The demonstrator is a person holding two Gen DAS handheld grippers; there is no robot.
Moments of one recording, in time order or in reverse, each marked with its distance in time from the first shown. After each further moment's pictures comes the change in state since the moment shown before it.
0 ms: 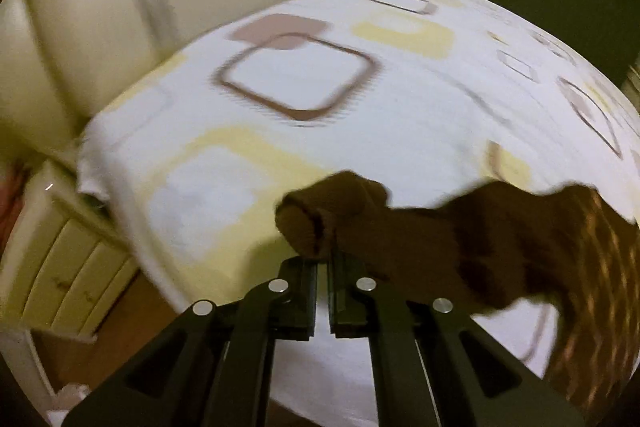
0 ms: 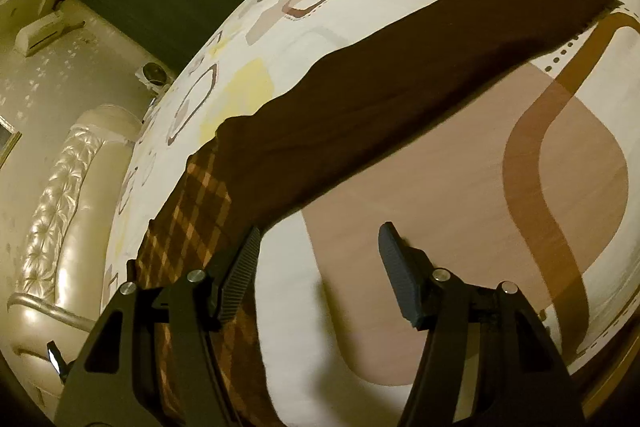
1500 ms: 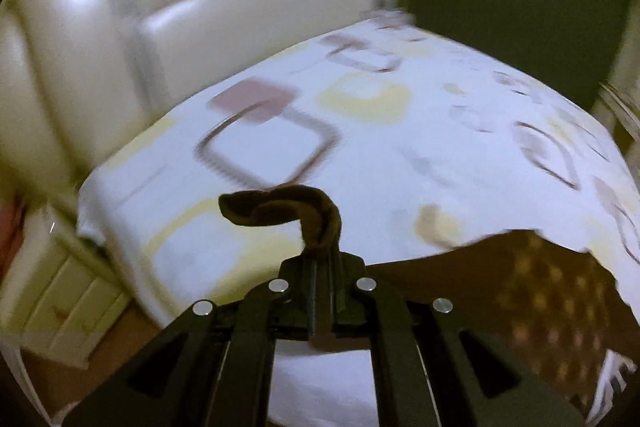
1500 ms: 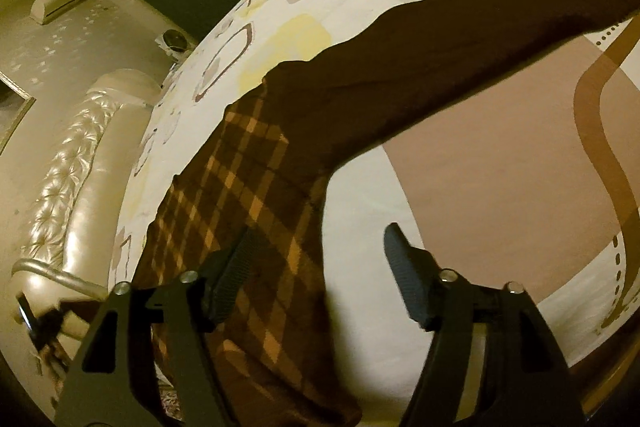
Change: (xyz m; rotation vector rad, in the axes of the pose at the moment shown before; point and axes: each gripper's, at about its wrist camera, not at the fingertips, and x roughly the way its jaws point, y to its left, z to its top) left arm -0.098 -0.068 0.038 0.076 -0.162 -0.126; right arm 0.005 0.047 -0.035 -0.063 0.097 0.057
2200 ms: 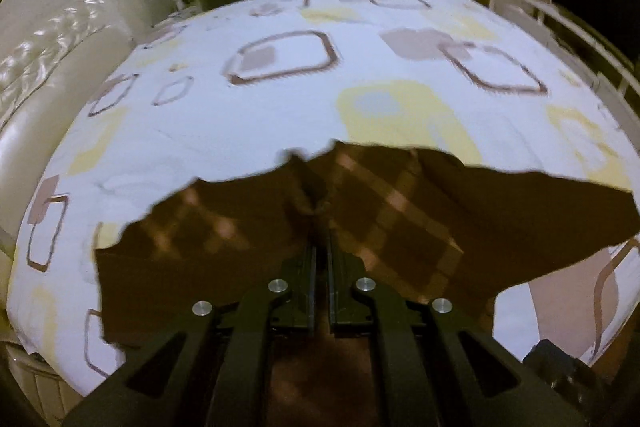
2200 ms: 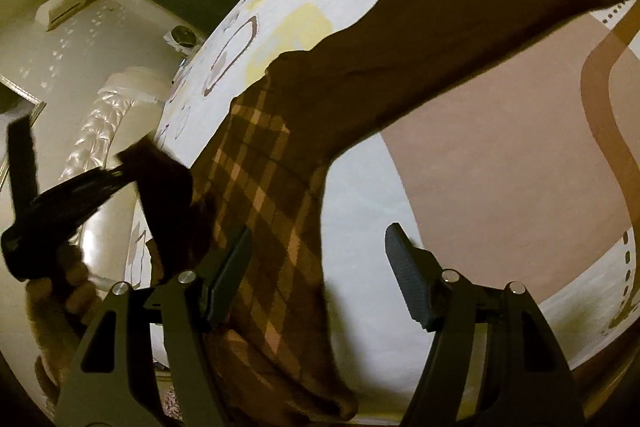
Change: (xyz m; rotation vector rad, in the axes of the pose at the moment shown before) left arm 0.008 -0.442 -0.128 0.546 0.104 -0.279; right arm 0.002 -0.014 0.001 0.035 0.040 0.057
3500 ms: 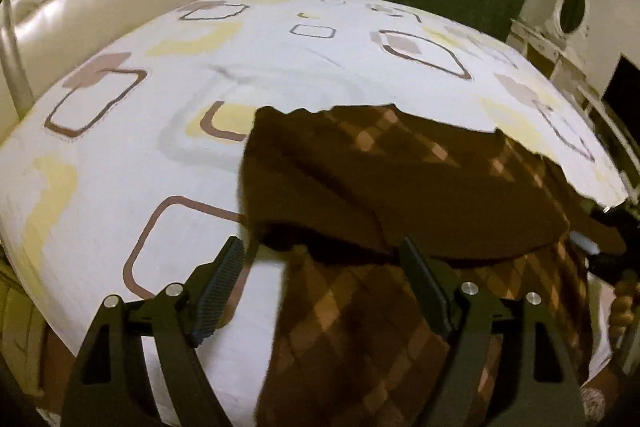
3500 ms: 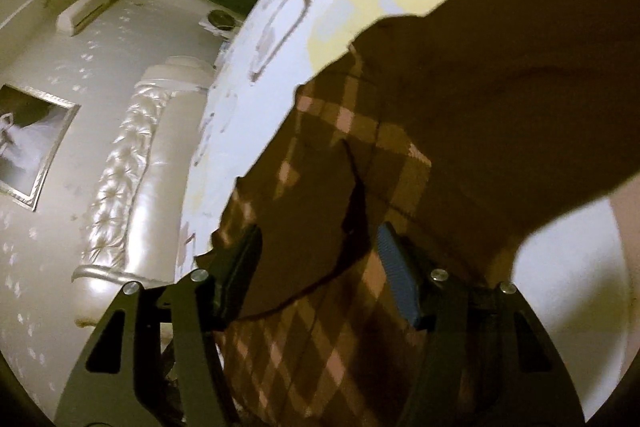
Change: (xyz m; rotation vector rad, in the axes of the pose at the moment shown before) left arm -0.018 0.225 -0.150 -0.374 -0.080 -0.002; right arm 0.110 0.065 0.050 0.042 0.116 0.197
